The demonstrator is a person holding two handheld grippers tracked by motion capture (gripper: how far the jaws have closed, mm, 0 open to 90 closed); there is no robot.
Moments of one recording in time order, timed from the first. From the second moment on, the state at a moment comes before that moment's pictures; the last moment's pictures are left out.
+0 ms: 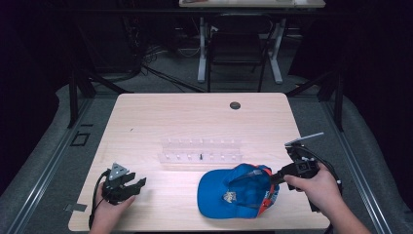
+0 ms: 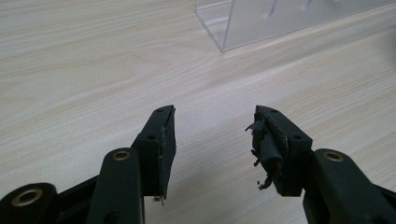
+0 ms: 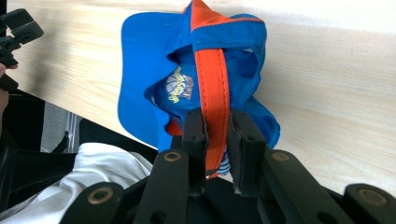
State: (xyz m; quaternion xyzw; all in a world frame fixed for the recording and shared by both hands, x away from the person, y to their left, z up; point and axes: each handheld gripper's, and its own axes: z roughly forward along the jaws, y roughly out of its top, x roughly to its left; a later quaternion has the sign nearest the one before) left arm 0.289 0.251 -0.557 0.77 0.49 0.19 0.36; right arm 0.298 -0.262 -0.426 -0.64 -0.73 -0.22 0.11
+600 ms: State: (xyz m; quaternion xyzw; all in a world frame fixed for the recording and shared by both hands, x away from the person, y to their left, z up) left arm 0.289 0.251 -0.557 0.77 0.49 0.19 0.36; right arm 0.308 -0.247 -0.387 -0.63 -0.73 -0.21 0.11
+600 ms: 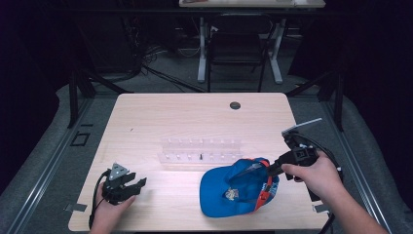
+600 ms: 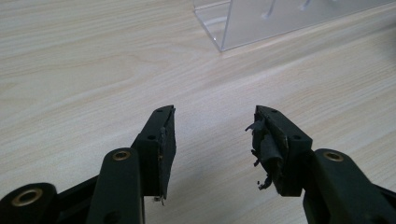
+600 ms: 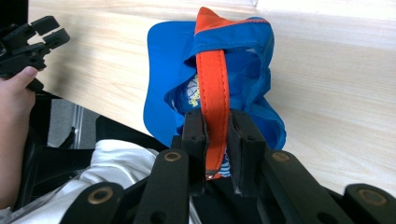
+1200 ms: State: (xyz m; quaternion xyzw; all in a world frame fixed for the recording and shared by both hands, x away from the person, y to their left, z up) left arm 0.289 0.250 -0.557 0.77 0.49 0.19 0.36; right arm 0.313 -0.248 -0.357 -0.65 -0.71 -0.24 0.14
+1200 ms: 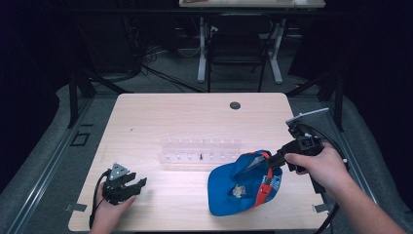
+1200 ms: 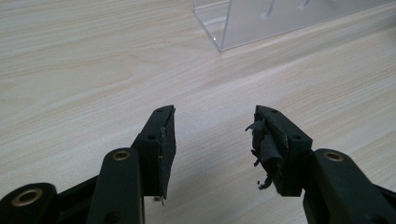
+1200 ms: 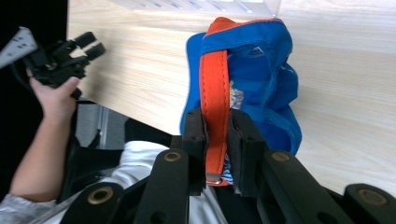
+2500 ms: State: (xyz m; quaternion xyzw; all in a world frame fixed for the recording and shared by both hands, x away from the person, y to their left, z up) left arm 0.289 0.249 -0.558 0.78 0.48 0.19 0.36; right arm 0.324 -0.229 -0.318 -0.59 -0.68 -0.37 0.22
